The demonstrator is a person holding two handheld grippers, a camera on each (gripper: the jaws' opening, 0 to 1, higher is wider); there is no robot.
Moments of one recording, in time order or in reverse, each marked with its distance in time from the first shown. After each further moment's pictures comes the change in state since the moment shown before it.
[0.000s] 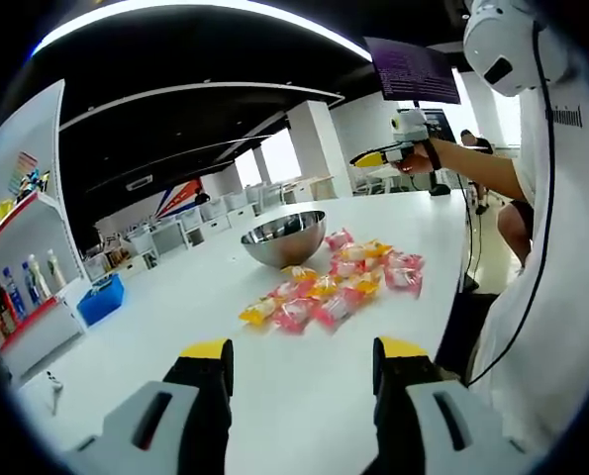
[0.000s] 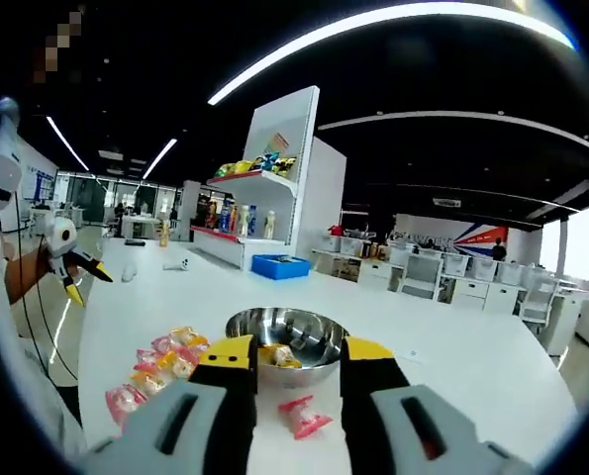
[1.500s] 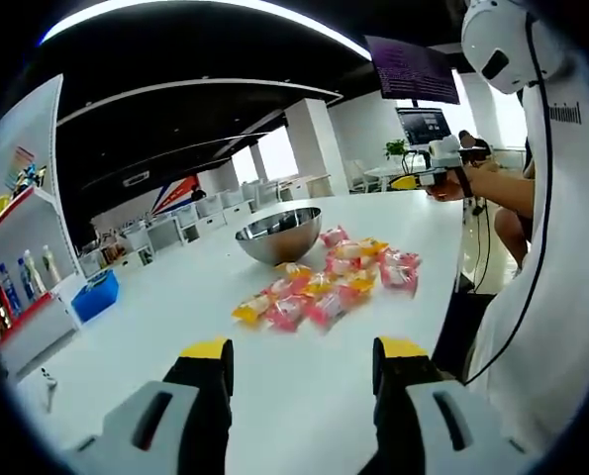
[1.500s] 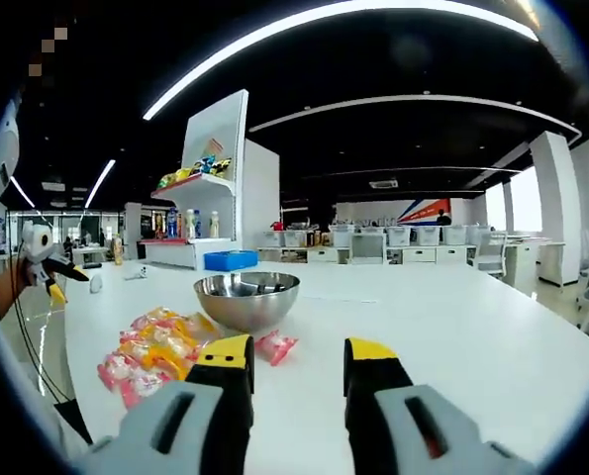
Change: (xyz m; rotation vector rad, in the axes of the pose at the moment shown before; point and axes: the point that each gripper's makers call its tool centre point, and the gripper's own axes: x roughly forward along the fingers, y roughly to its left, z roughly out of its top) left arm 0.005 -0.005 -0.002 -0.011 0.008 -0.020; right arm -0.084 -0.019 -0.082 0.175 0.006 -0.266
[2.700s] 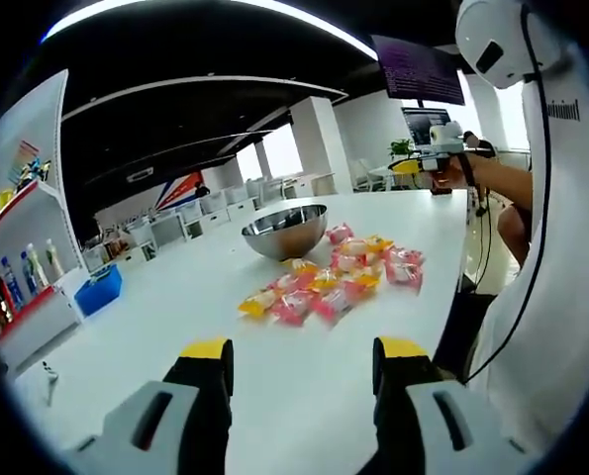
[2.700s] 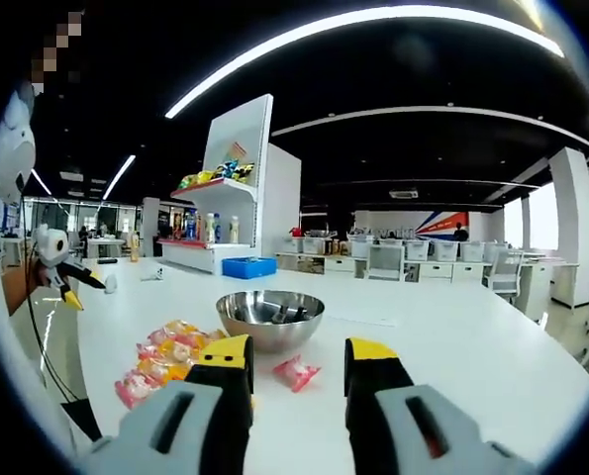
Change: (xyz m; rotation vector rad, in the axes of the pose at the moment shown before) left arm -0.005 0.008 -0.004 -0.017 0.008 0.015; right arm 0.006 0.029 0.045 -0.068 -0.028 0.080
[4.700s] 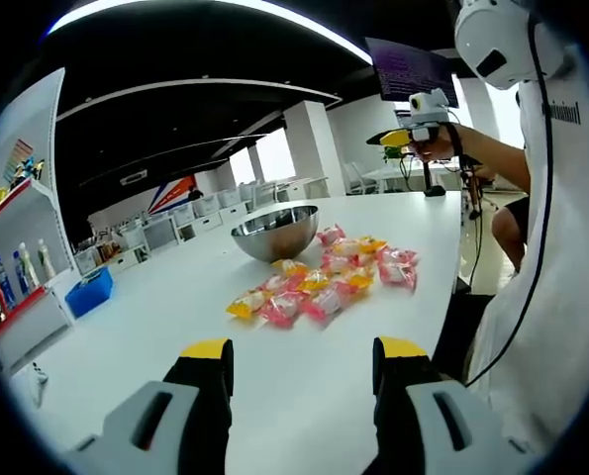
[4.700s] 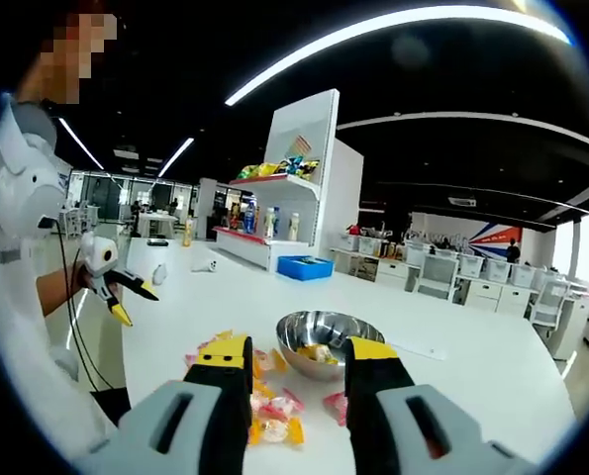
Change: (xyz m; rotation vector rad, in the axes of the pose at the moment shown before) left arm 0.012 -0.010 -0.006 -0.001 -0.019 -0.035; right arm 0.021 0.069 0.060 -0.113 0.042 0.255
